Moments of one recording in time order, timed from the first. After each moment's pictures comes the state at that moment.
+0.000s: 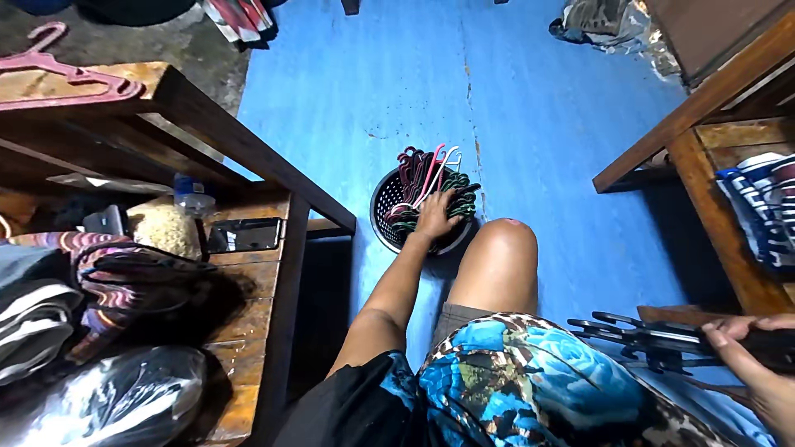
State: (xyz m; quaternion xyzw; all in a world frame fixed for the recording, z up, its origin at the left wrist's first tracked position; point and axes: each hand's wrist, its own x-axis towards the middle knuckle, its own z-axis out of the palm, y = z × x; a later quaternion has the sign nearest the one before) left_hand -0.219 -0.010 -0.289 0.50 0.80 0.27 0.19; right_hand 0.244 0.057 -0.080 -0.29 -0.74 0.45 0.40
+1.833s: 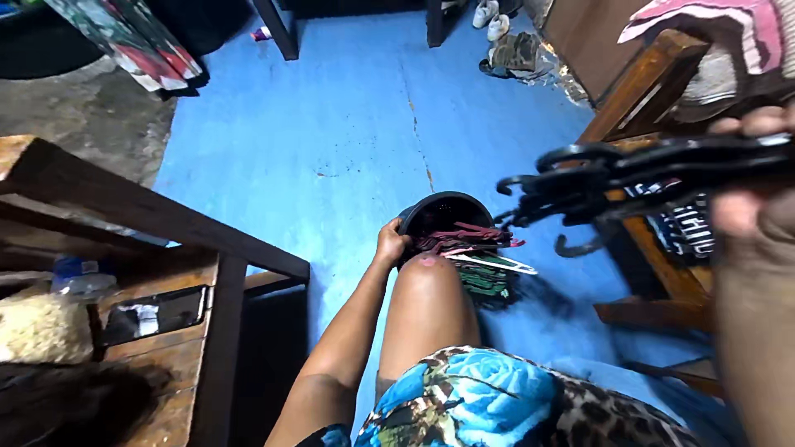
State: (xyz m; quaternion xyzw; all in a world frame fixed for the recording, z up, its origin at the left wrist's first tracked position) left_hand -0.207 0.014 -0.242 0.31 0.75 0.48 0.34; right_hand 0.144 0.187 0.032 -0.08 -0.60 0.53 0.60
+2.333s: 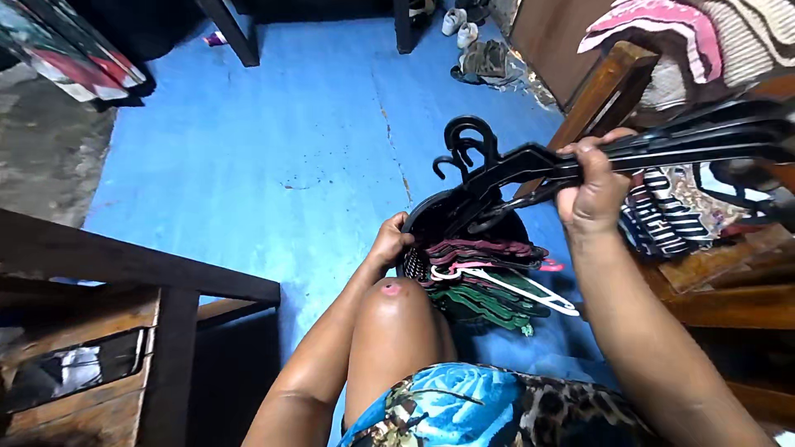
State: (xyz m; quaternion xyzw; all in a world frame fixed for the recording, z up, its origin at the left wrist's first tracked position) left_hand -0.181 0.064 -0.210 0.35 0.60 0.56 0.45; right_hand 0.067 0.226 -0.051 -0.11 -0.50 0.53 0.67
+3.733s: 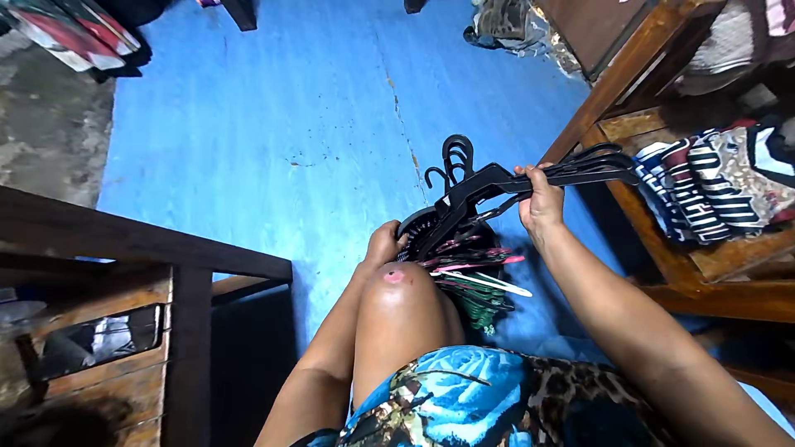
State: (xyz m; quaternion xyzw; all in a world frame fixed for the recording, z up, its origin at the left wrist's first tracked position) left_hand -0.216 0.033 -0.298 0.48 0.80 0.24 0.25; right_hand 0.022 0.221 -0.165 -0.35 -0.37 0.63 0.59
